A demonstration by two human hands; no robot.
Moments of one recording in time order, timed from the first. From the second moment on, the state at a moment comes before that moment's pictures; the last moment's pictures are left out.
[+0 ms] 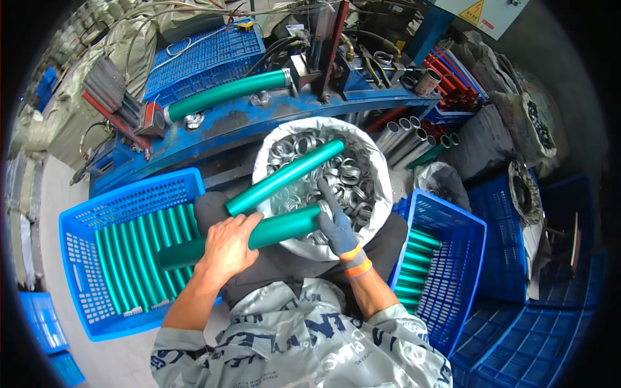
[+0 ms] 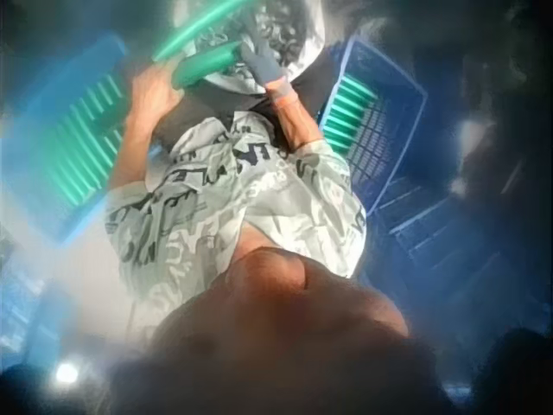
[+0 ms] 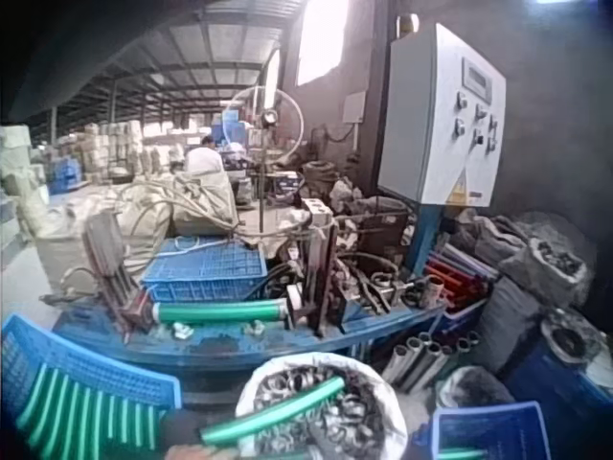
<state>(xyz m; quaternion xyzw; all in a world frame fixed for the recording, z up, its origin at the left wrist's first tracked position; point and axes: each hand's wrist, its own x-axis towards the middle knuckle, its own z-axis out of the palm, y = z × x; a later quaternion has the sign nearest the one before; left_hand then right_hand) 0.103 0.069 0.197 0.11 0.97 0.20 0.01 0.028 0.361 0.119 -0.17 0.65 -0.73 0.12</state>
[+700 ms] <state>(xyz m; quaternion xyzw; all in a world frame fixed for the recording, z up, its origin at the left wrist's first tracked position) 0.131 -0.005 0.200 -0.14 0.48 0.84 -0.21 -0.041 0.413 0.034 0.07 0.44 -0.88 0.19</state>
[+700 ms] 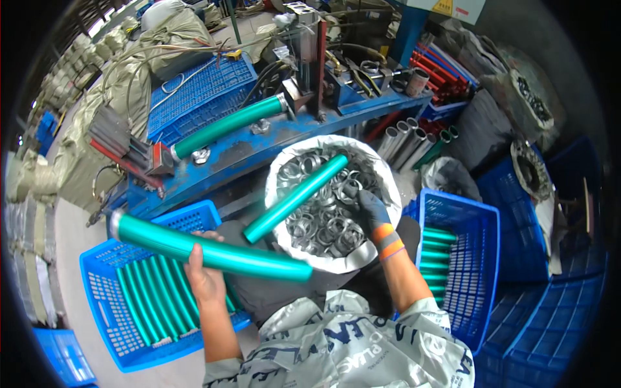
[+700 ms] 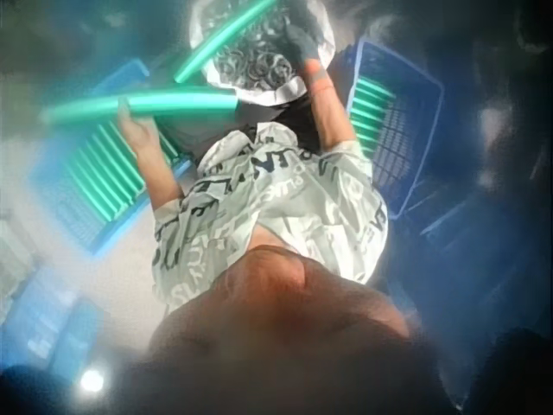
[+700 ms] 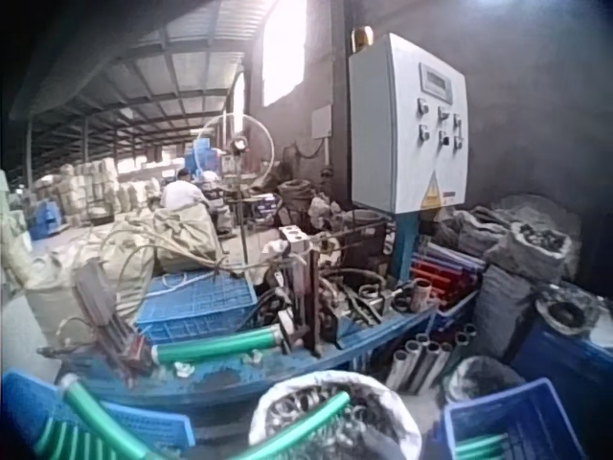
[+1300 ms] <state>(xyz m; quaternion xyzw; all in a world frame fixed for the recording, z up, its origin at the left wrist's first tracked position) 0.128 0.042 0.165 -0.17 0.41 0.88 -0.16 0.016 0.368 0.148 -0.05 0.54 -0.83 0.14</state>
